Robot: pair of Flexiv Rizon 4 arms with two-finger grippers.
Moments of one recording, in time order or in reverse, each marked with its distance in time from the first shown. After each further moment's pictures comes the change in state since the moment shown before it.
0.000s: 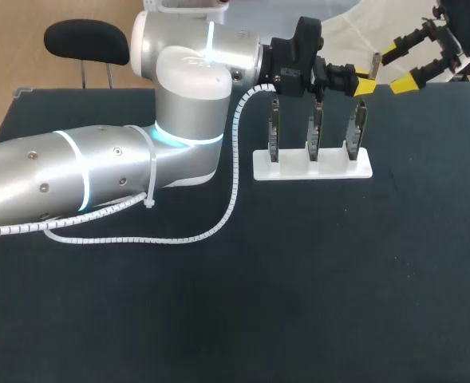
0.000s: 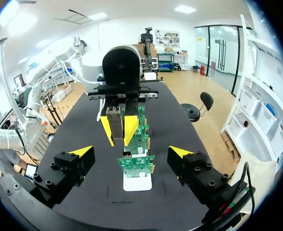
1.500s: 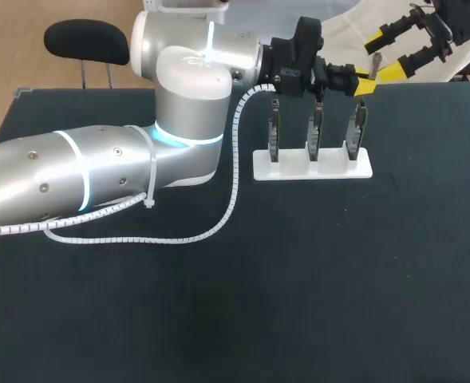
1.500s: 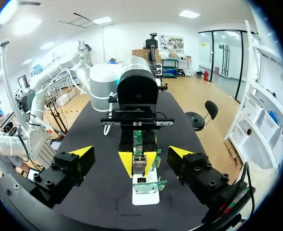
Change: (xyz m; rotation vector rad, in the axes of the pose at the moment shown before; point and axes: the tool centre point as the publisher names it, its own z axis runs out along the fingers) left arm 0.000 0.000 0.000 0.000 0.000 0.000; right arm -0.045 0.025 0.009 -0.021 -0.042 -0.011
